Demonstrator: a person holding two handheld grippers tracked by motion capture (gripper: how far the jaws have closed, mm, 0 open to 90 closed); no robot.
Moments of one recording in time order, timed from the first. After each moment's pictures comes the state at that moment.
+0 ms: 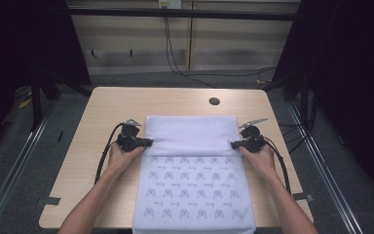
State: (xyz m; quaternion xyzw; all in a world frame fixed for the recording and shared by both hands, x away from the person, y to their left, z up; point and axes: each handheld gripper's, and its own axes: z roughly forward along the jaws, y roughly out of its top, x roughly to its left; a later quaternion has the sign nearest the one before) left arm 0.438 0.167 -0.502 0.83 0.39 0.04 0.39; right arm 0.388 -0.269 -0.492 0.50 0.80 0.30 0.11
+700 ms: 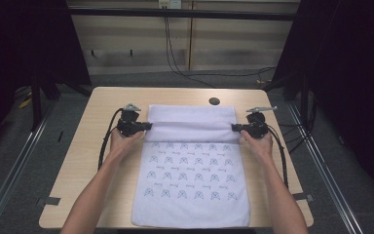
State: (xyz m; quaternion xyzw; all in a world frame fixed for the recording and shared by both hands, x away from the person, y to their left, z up) left arm 0.465 0.171 -0.473 0.81 0.38 0.09 0.43; right arm 0.414 -0.287 -0.465 0.51 0.74 0.42 0.14
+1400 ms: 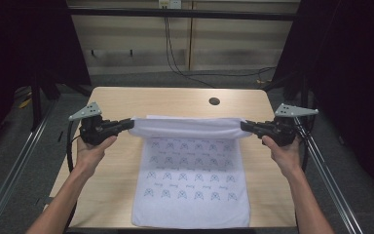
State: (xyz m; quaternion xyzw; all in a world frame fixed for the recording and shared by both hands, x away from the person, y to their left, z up) left arm 0.356 0.229 -0.377 0.76 0.29 0.10 0.58; right arm 0.312 -0.291 -0.363 0.35 0.75 0.54 0.15
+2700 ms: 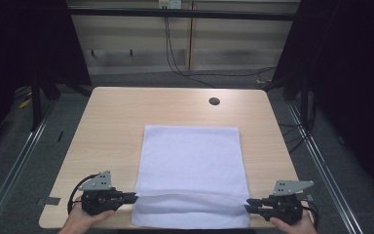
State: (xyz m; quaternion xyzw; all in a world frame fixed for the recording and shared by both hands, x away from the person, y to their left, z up) left arm 0.239 0.230 -0.466 0.86 0.20 -0.03 0.47; right arm 0.166 -0.293 -0.467 0.36 0.83 0.43 0.02
